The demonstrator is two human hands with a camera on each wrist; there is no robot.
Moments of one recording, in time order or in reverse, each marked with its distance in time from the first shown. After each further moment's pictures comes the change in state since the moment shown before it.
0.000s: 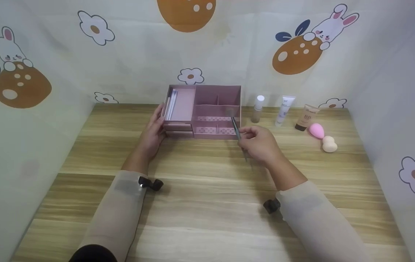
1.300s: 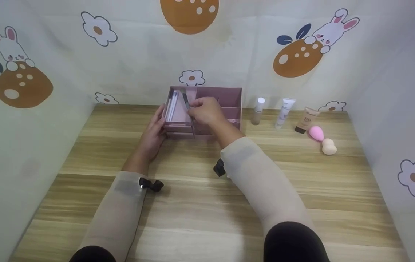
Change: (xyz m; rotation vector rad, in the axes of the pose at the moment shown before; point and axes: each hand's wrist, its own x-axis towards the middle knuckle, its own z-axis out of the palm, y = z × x) left_hand -0.001 0.002 -0.001 0.015 0.013 -0.018; right_hand 0.092 -0.111 0.101 0.047 -0.059 0.034
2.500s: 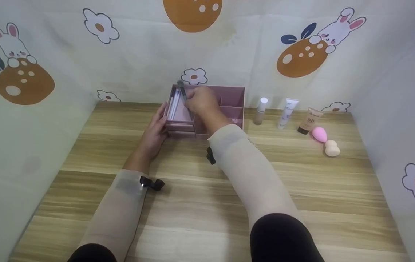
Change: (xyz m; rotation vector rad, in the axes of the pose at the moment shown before) left_hand 0.001 0.000 0.003 -0.046 -0.008 0.046; right_hand 0.031 -0.029 0.012 -0.318 0.070 -0.001
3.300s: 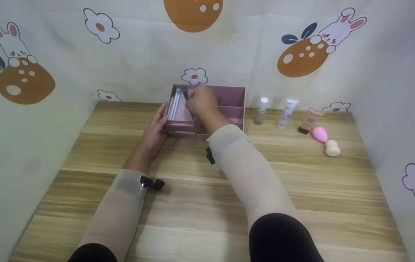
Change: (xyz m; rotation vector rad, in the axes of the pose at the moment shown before) left_hand -0.001 0.001 0.001 0.012 0.011 -0.015; right_hand 0.002 0.000 0.002 -0.046 0.019 -0.003
